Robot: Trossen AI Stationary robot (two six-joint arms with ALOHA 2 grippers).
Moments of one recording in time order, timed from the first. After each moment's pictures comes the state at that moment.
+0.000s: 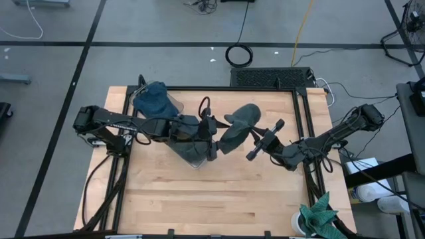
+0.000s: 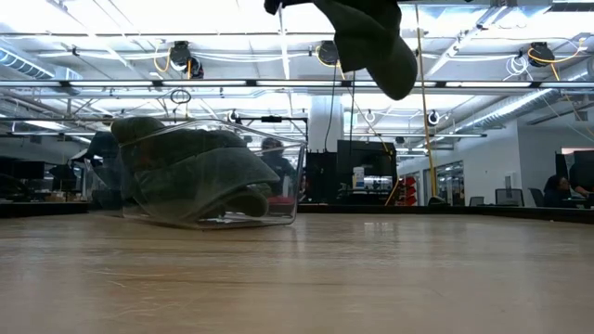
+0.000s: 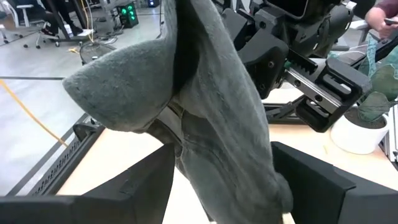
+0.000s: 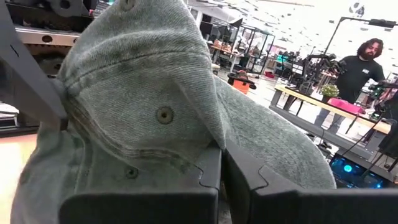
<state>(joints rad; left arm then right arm) -0.11 1.57 1.34 -0.04 -0.24 -0.01 0.46 1.20 0.79 0.35 1.23 -0.16</state>
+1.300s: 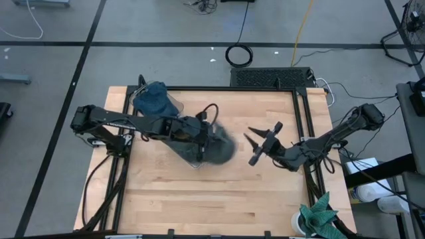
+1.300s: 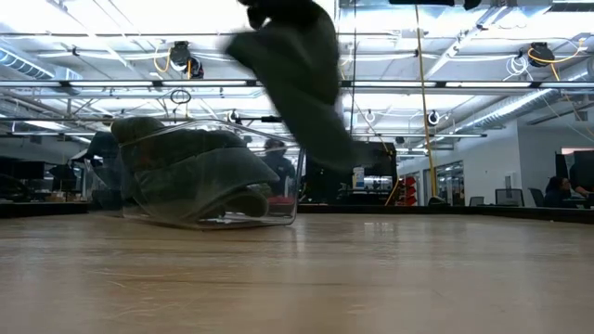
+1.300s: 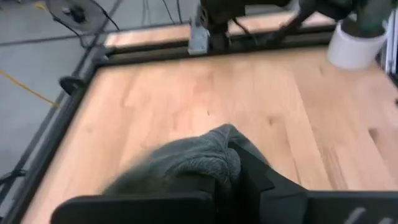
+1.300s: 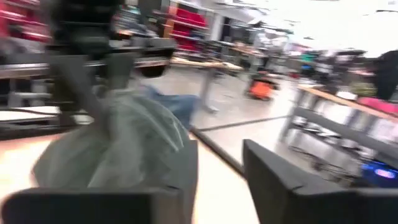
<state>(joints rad) -0.09 1.53 1.33 -0.33 -0.16 0.05 0.49 1.18 0.74 0.36 1.15 -0.09</state>
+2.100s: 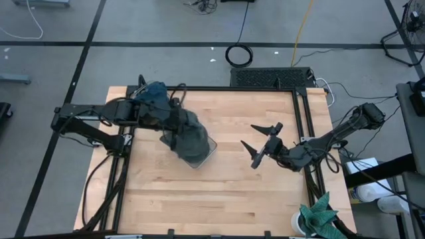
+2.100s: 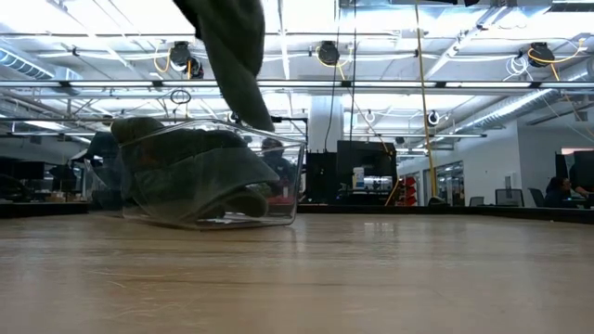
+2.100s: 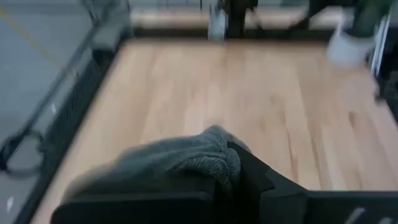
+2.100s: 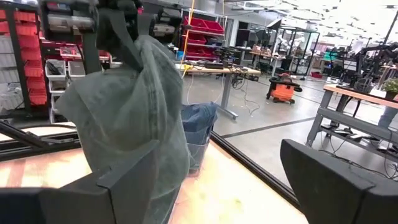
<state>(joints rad) -0.03 1.25 1.34 -0.66 -0.14 -0.04 0.51 1.15 0.74 0.39 1.10 -0.06</state>
